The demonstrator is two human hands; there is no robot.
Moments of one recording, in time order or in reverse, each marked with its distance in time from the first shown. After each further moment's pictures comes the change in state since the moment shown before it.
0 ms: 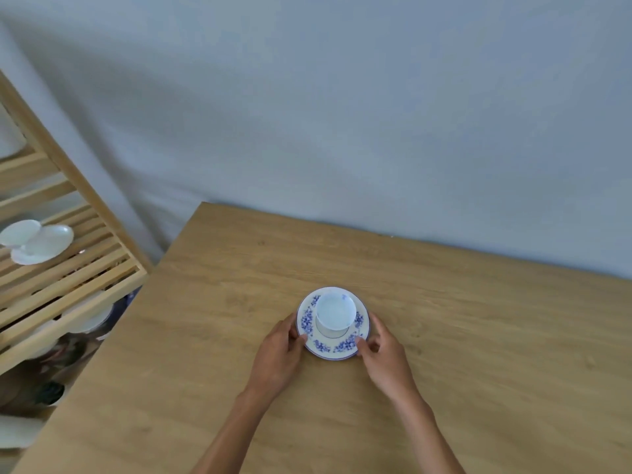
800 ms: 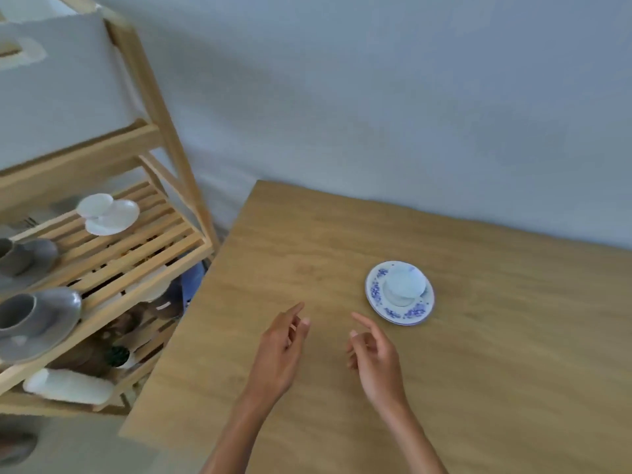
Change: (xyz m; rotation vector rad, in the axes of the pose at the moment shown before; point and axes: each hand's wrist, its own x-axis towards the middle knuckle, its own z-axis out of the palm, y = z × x) left_hand -0.088 -0.056 -0.124 -0.185 0.100 -0.028; right_hand -0.117 -0.083 0.131 0.341 0.014 -0.015
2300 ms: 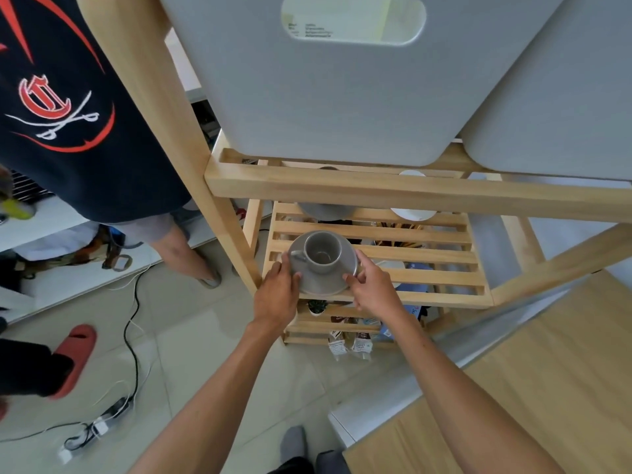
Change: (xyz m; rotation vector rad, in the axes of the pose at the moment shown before) left_hand 0.003 -0.257 -0.363 0.477 0.597 -0.573; right_hand 0.075 -0.066 0.506 -0.686 -1.015 -0.271
